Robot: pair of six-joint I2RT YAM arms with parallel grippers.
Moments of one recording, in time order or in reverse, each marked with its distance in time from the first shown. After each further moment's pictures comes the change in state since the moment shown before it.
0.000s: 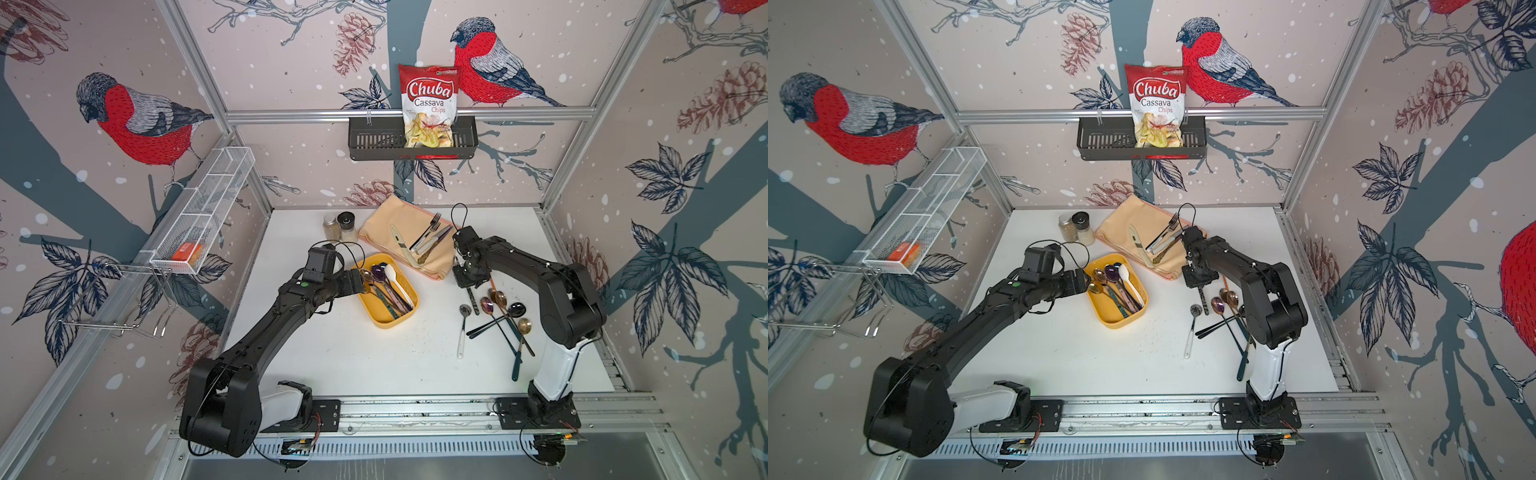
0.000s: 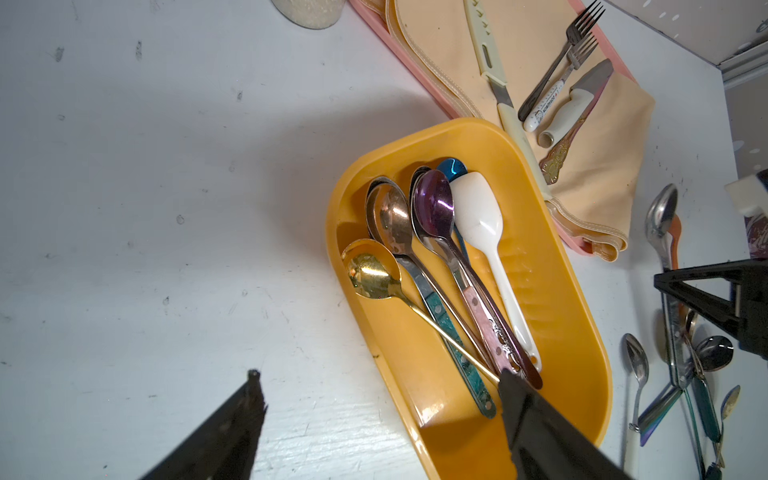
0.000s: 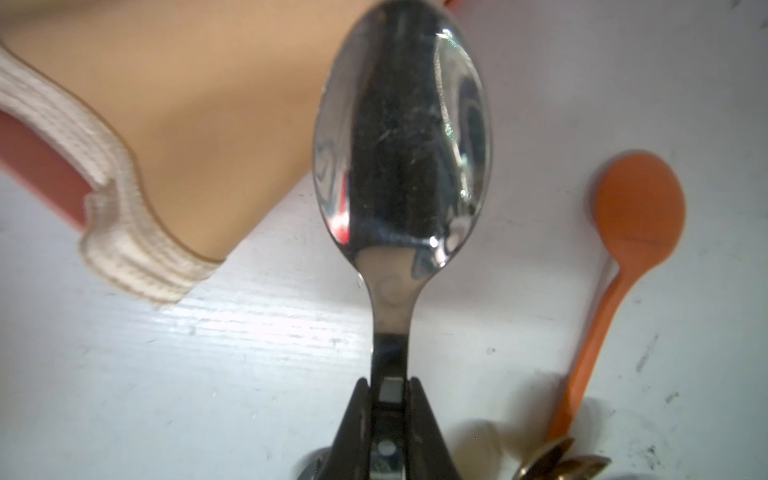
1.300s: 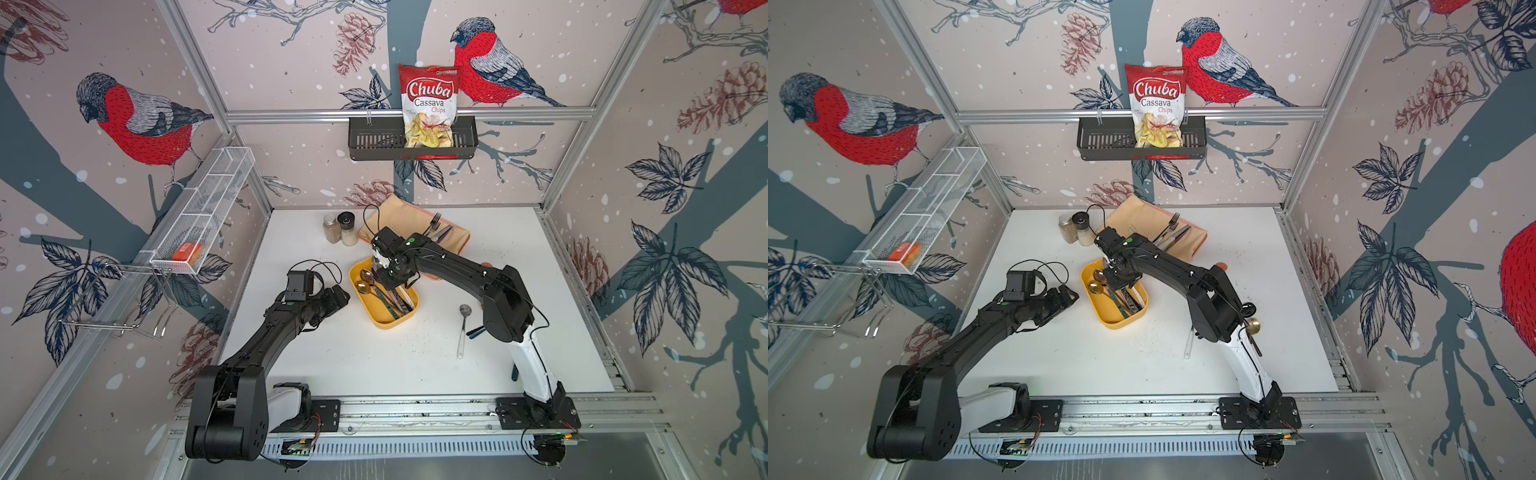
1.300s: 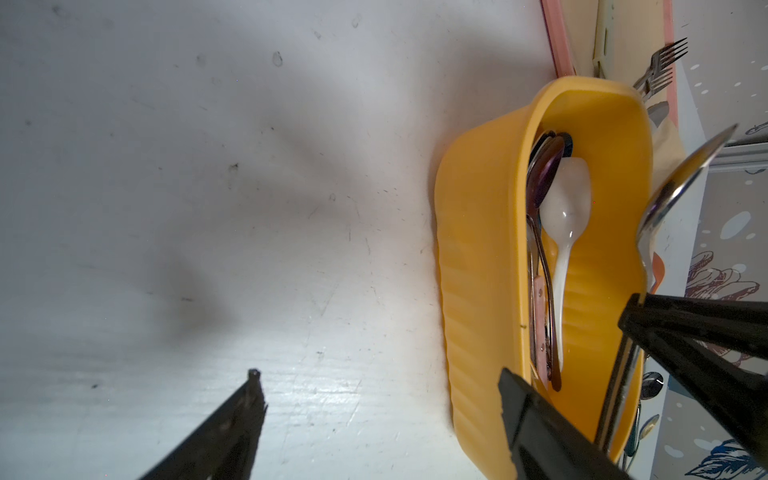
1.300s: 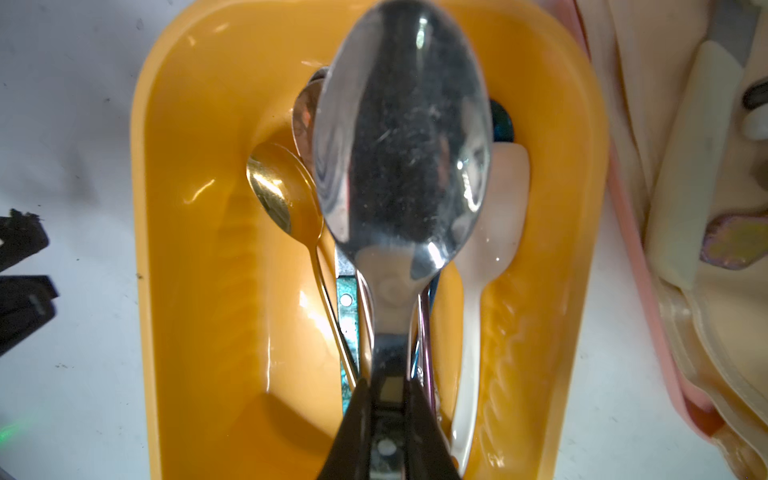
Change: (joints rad) left arm 0.210 -0.040 -0.249 0.116 0.213 -0.150; right arm 0.439 0.376 0.647 -0.164 -0.133 0.119
